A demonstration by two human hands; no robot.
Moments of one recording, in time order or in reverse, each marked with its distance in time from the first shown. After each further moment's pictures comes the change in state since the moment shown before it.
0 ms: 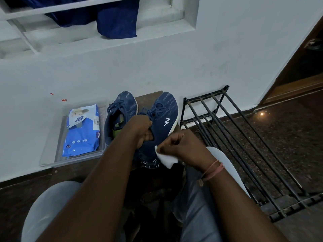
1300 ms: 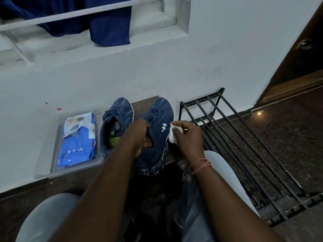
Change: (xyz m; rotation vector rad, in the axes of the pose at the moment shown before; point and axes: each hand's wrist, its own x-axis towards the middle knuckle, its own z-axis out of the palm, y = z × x) left_hand 0.004 -0.002 0.007 -0.126 -0.038 -0.023; right_hand 0.040 0.023 -0.005 0.070 0.611 0.042
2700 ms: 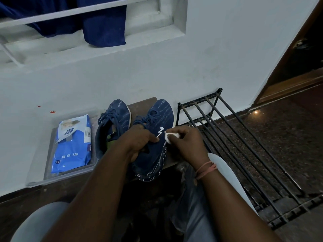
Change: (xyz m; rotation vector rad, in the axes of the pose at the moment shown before) left_hand 0.015 -0.001 -0.007 0.320 -0.164 0.087; right_hand 0.004 -0.001 -0.013 -0.090 -0.226 -0.108
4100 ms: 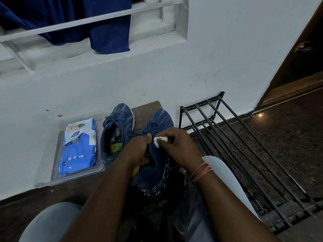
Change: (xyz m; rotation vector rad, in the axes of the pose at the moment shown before) left_hand -0.027 -0.017 0.007 -0.332 0.062 -0.089; right_hand -0.004 -0.023 0.016 -0.127 -0.131 -0.132
